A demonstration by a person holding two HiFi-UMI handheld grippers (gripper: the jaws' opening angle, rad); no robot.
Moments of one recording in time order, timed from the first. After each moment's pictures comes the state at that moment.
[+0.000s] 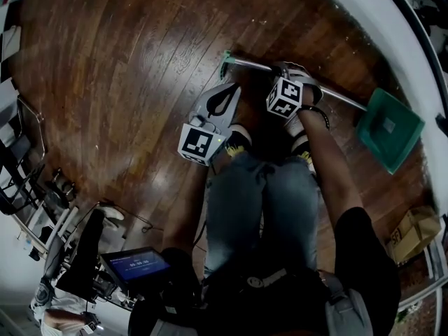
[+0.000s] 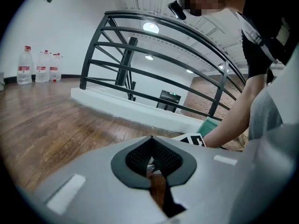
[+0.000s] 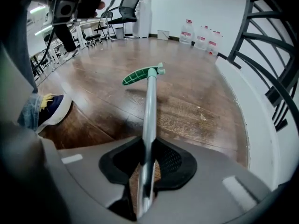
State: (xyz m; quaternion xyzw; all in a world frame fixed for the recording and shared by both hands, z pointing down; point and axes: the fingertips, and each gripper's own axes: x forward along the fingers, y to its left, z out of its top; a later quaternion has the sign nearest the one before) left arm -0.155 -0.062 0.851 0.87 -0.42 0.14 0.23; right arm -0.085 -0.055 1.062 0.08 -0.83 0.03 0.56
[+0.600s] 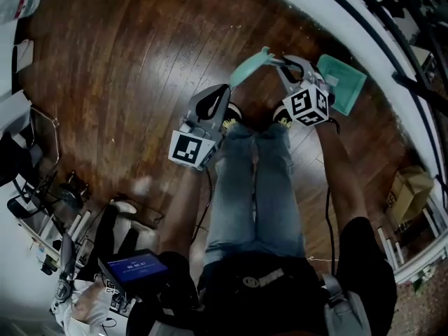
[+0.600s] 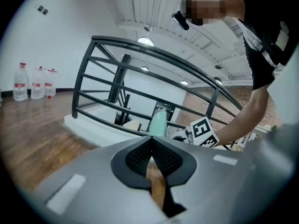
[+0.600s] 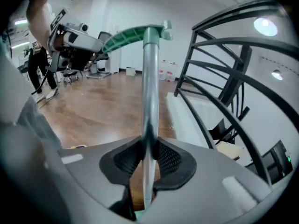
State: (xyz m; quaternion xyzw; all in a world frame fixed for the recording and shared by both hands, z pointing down) left arm -0.126 -0.063 0.569 0.88 -0.41 0.09 0.23; right arm 0.005 -0.096 0.703 0.28 -0.86 0.05 0.42
